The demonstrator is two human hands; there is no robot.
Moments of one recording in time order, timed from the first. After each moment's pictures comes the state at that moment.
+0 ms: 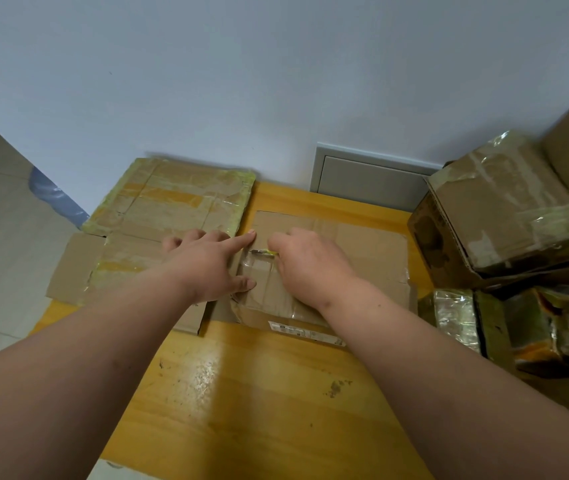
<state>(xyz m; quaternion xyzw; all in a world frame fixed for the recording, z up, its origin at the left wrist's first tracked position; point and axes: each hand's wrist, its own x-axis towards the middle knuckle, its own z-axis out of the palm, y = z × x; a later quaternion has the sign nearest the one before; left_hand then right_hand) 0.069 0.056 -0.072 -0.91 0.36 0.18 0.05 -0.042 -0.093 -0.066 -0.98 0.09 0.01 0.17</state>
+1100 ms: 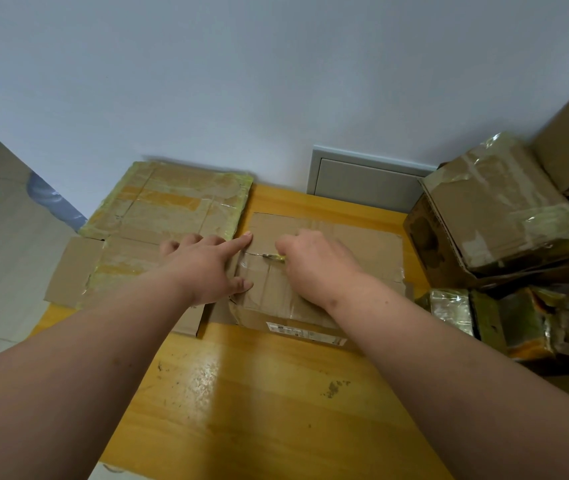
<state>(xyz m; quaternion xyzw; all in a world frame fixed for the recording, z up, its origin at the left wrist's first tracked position) 0.068 0.057 -0.073 -0.91 0.36 0.19 0.06 -0.047 -0.102 -0.055 -0.98 0.12 0.07 0.13</state>
